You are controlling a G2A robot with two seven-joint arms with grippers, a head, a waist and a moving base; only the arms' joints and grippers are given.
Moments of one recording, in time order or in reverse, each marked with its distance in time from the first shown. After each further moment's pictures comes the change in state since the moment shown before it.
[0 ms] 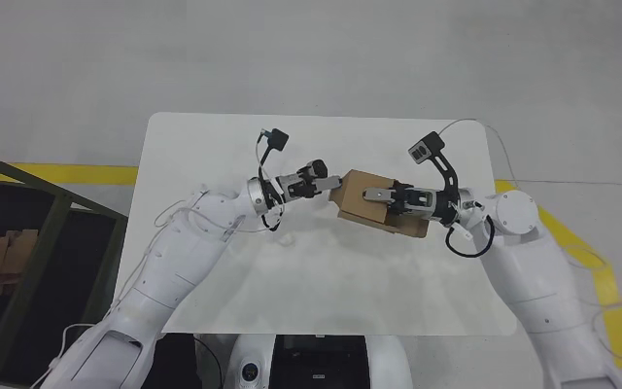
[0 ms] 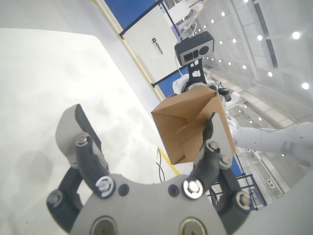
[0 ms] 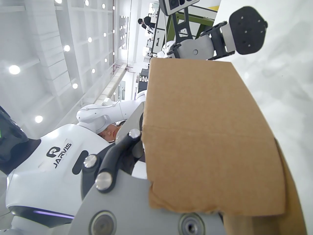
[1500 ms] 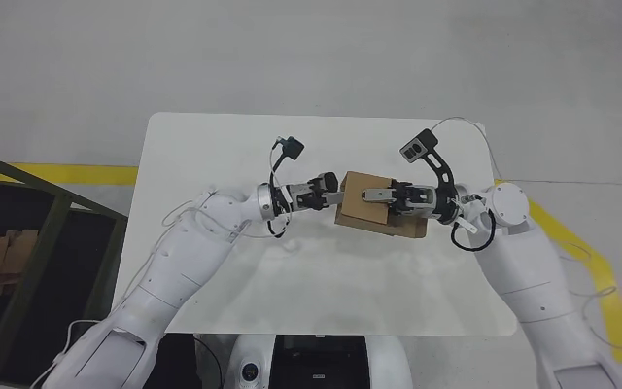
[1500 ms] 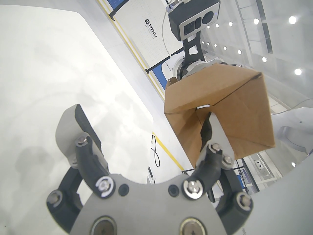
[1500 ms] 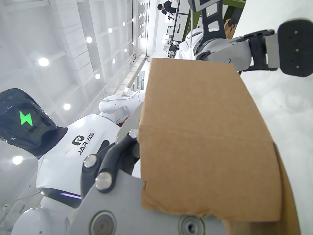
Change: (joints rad) left arm -0.024 -0.013 0.049 0.010 -0.040 -0.010 -0.099; right arm 0.059 -0.025 -0.047 0.078 0.142 0.014 0.111
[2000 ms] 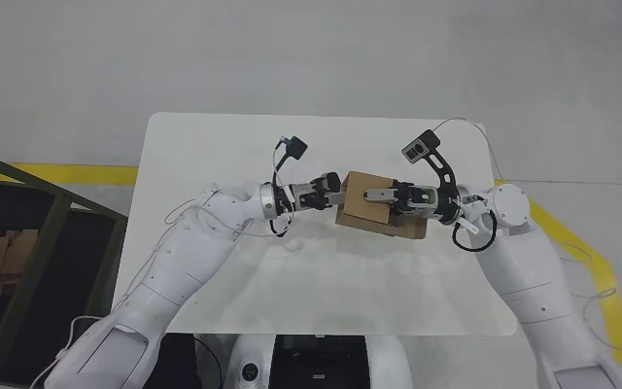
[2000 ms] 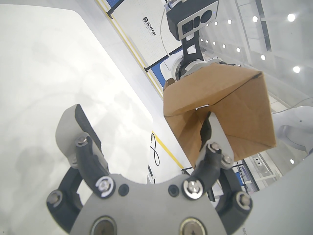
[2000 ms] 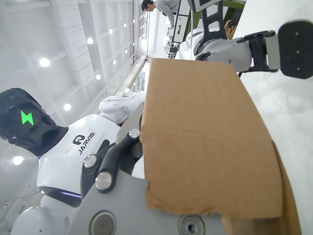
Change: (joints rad) left arm -0.020 -0.008 0.018 0.026 -0.001 -0.008 -0.004; right arm -0.008 -0.001 0.012 0.005 0.001 -0.003 0.005
